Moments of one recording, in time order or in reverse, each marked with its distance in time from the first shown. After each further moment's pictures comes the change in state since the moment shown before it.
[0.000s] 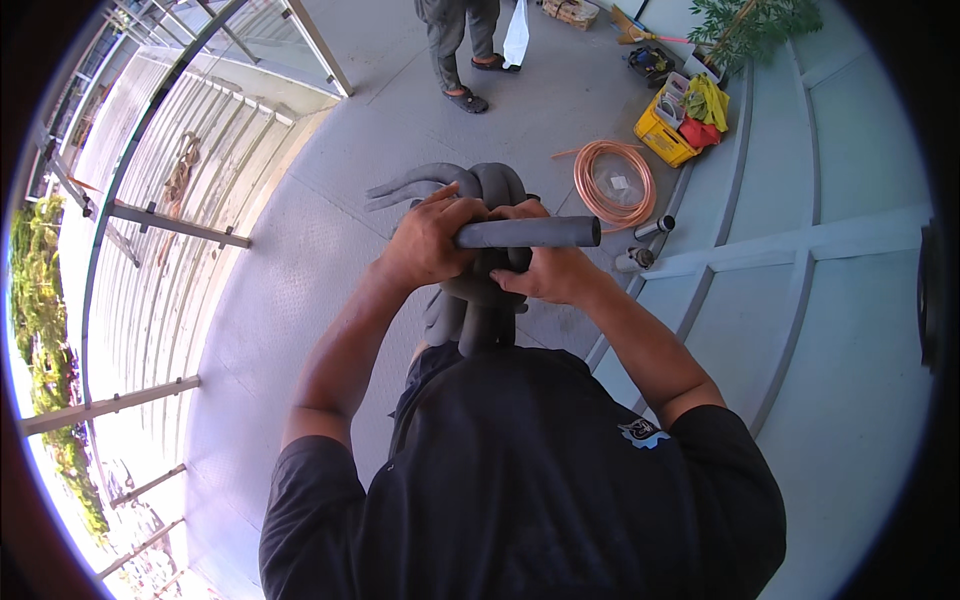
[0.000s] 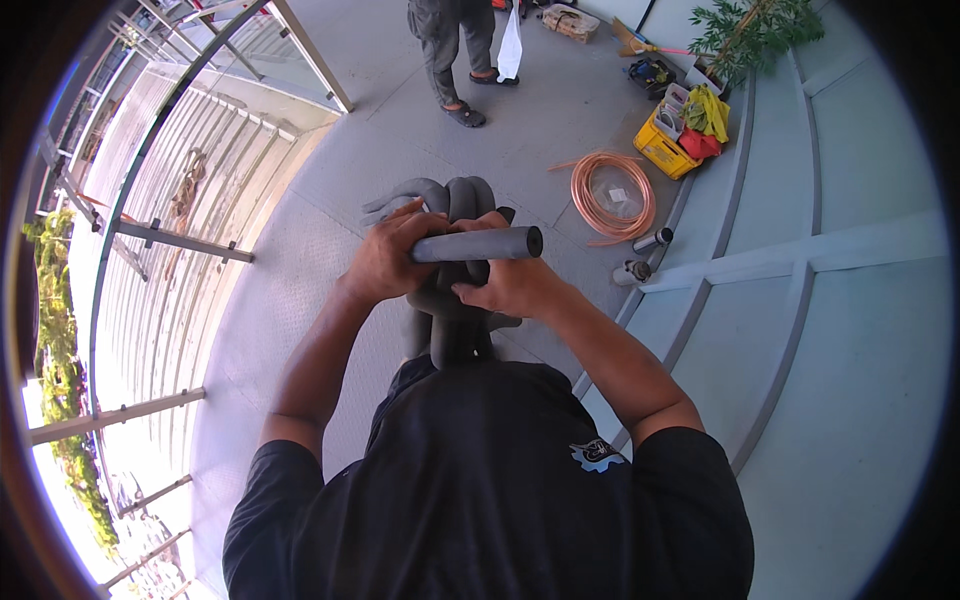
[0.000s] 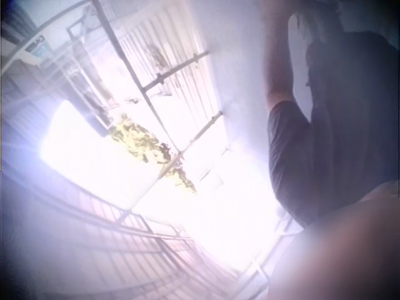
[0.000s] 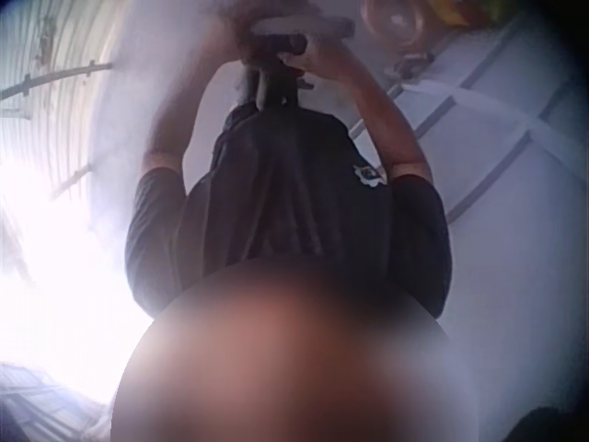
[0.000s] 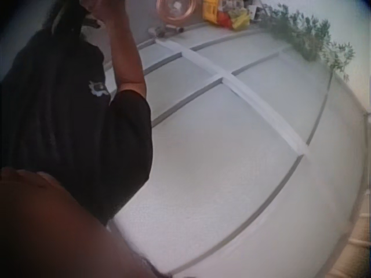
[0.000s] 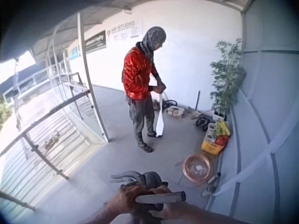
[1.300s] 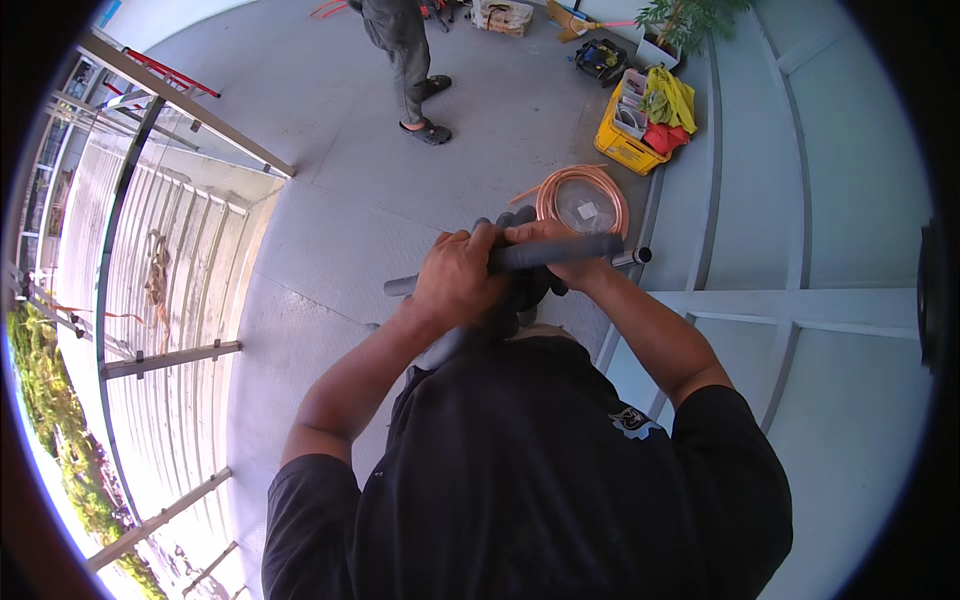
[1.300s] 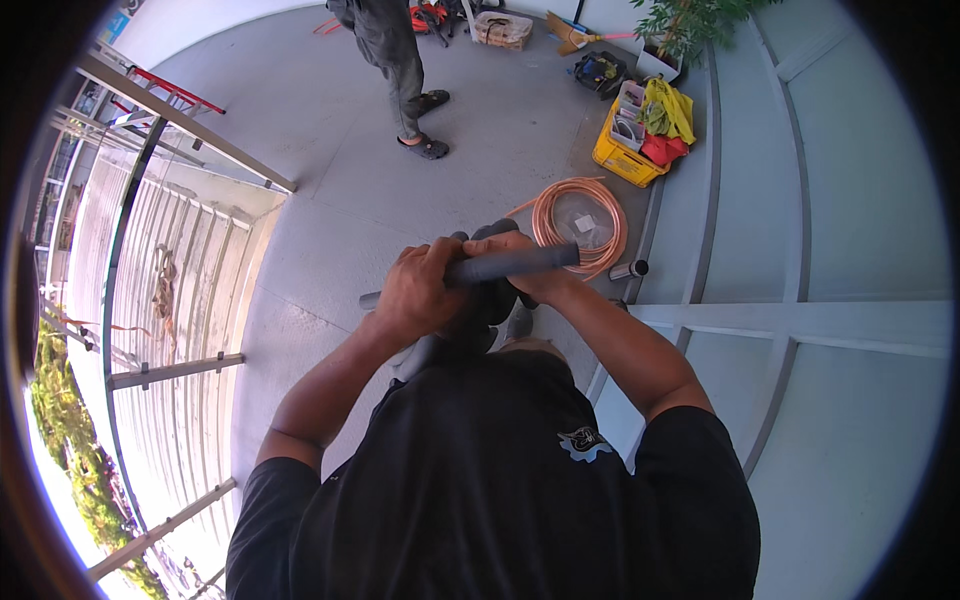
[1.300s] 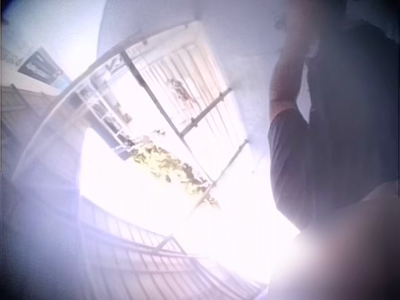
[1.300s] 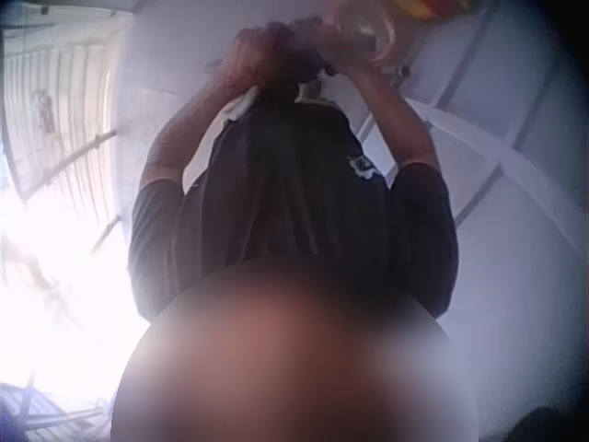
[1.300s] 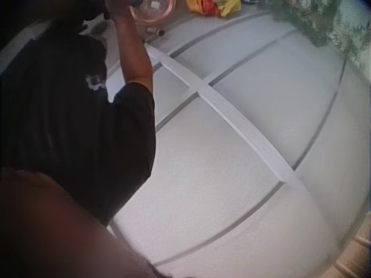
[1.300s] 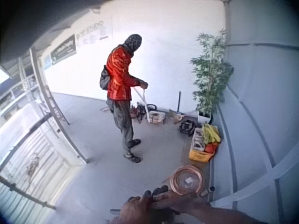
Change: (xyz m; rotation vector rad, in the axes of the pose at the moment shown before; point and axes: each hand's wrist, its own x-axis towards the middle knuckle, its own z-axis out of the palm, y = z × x) left_hand 0.256 -0.027 0.063 0.016 -0.324 -0.229; right_hand 0.129 0.189 -0.145 0.751 -0.028 0.517
